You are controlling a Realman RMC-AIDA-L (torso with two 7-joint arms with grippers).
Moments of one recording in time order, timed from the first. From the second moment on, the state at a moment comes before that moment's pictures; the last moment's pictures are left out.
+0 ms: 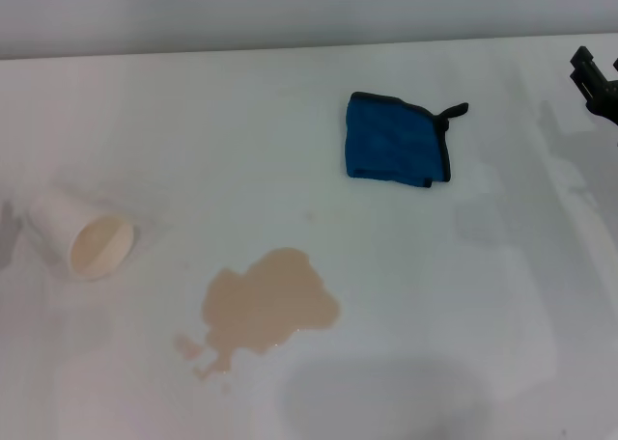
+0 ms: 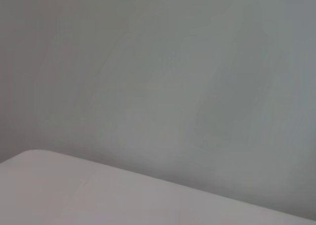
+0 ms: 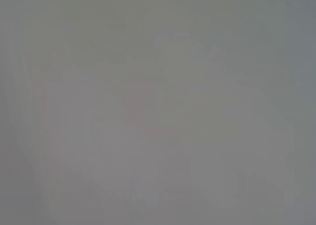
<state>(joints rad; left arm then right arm) -0.36 -2.08 2.84 0.11 -1.45 1.09 -0.39 0.38 2.03 -1.60 -0.17 0.16 -0.99 0.54</state>
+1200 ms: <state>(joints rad) -0.39 -2.07 2.80 0.13 -1.43 1.25 -0.39 0.39 2.02 -1.60 -0.19 0.18 -1.01 0.56</state>
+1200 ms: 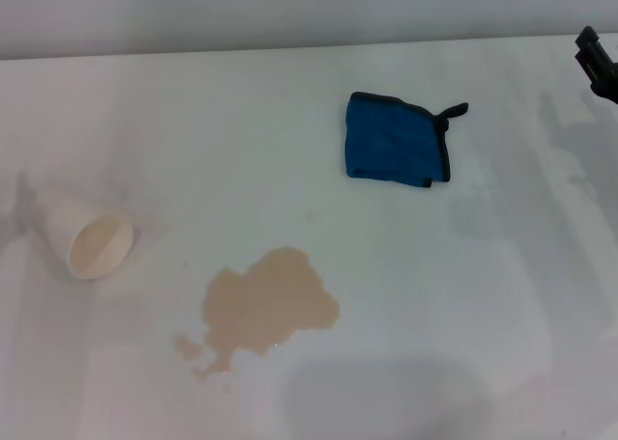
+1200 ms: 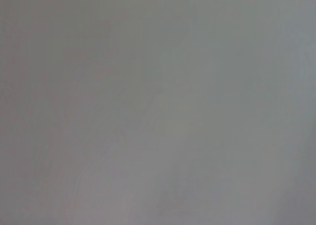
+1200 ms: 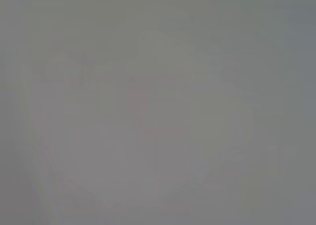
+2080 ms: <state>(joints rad) -0.85 -1.83 2.85 -0.59 -0.13 1.74 -0.93 0.38 2.03 -1.62 -0.18 0.19 -1.00 0.56</state>
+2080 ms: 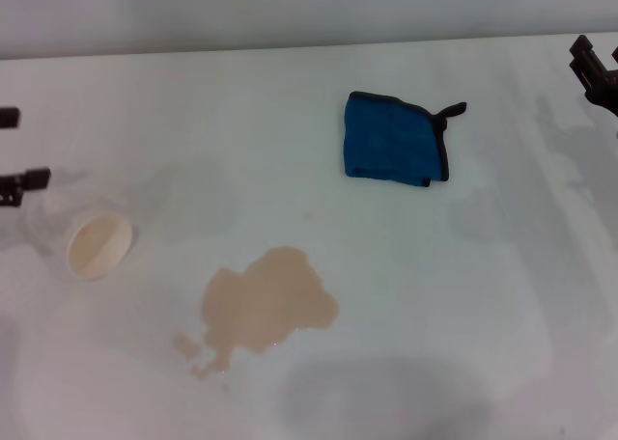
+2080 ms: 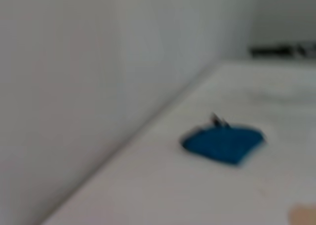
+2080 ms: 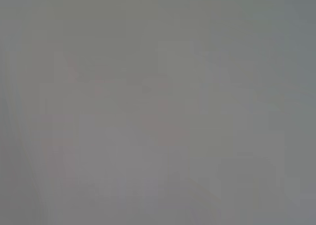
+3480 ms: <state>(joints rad) -1.24 -1.96 2.85 -0.88 0.41 1.61 -0.43 0.41 2.03 -1.46 -0.18 0.28 -0.87 0.55</state>
